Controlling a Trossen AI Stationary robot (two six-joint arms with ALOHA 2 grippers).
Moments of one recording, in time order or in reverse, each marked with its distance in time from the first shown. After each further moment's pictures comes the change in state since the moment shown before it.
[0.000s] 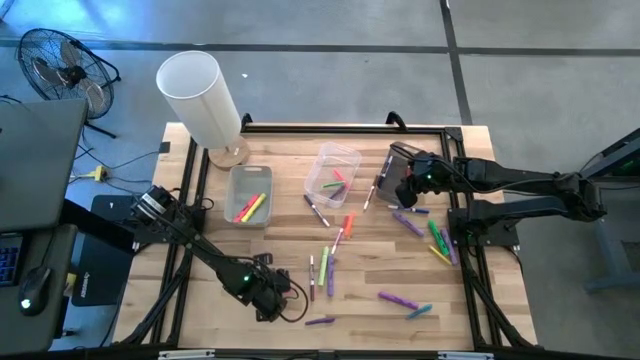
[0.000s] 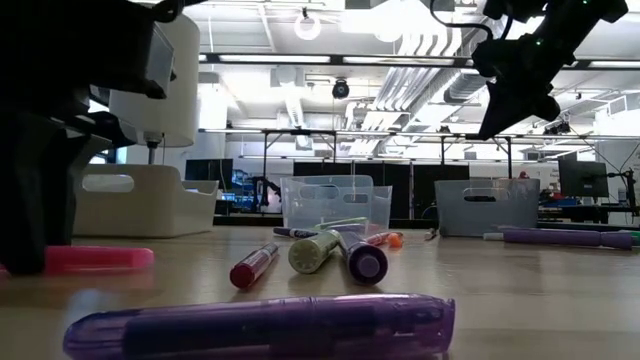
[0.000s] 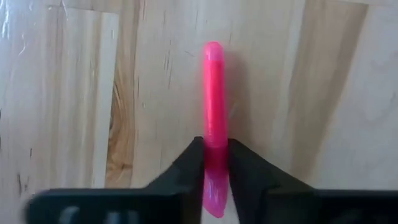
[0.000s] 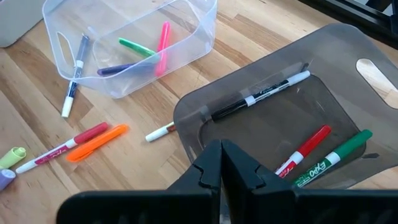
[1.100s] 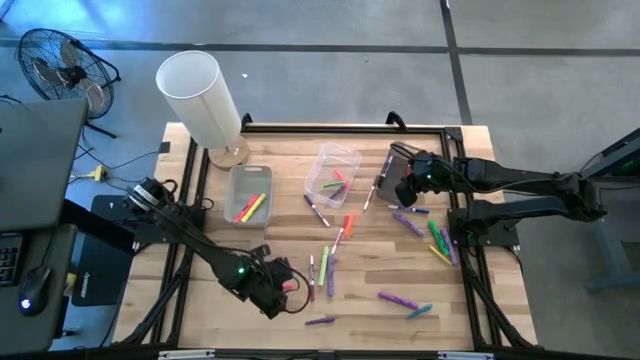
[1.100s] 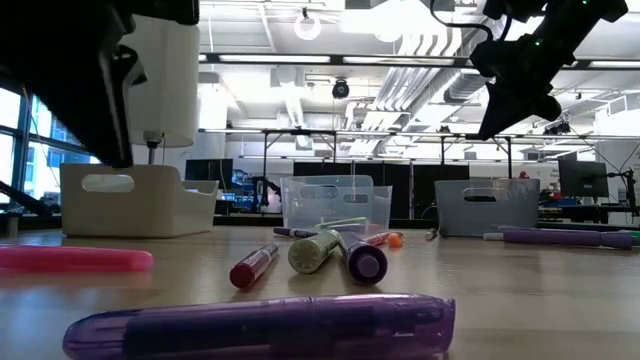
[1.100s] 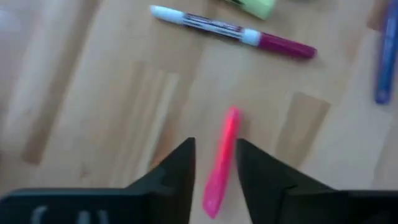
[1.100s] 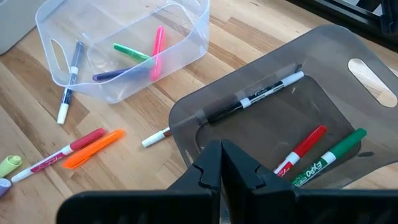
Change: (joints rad) left arm 0.001 -0.136 0.113 -0.144 -0.113 -0.165; right arm 0.000 0.000 0.001 0.000 0.024 0.022
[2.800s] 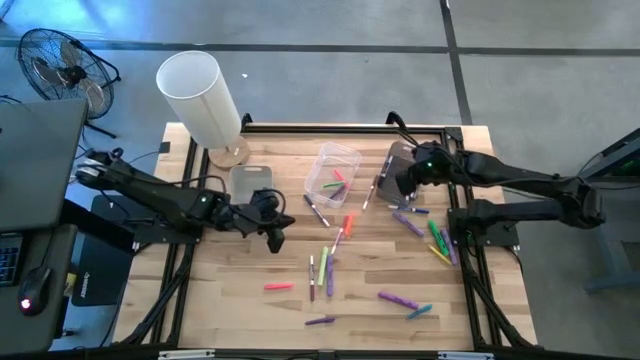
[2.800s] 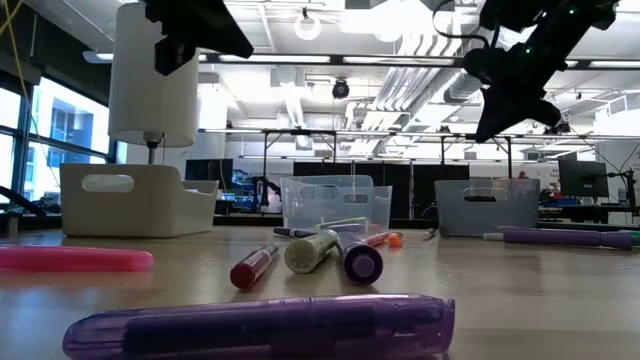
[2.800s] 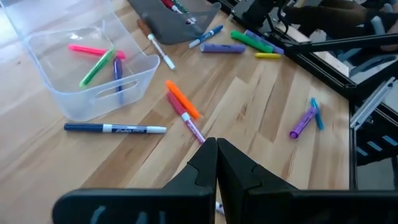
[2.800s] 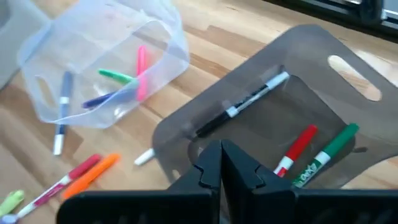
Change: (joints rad) left arm 0.334 -0.556 -0.332 0.457 -0.104 0.148; right arm -0.130 0.003 0.000 0.029 -0.076 0.023
